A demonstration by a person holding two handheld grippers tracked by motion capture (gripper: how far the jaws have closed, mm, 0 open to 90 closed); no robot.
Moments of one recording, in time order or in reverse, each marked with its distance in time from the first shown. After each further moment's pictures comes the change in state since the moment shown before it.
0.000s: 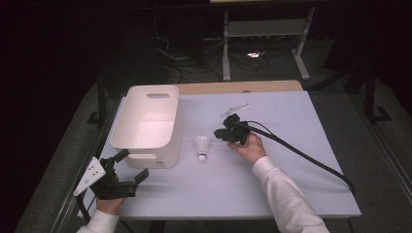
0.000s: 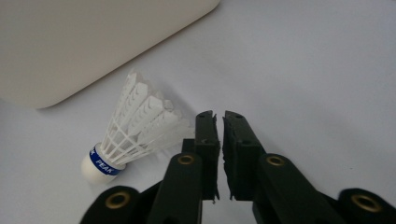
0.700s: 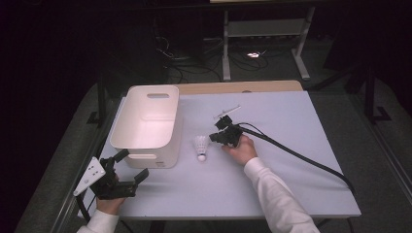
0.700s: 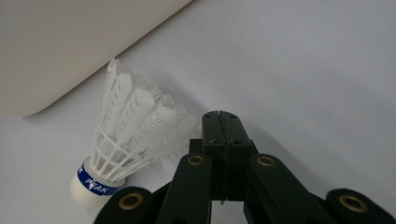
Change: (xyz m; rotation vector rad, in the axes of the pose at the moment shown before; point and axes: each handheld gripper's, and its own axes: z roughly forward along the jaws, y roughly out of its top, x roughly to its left) left arm 0.000 0.000 0.000 -0.003 0.000 -0.003; right arm 0.005 0.001 0.031 0.069 0.015 0.073
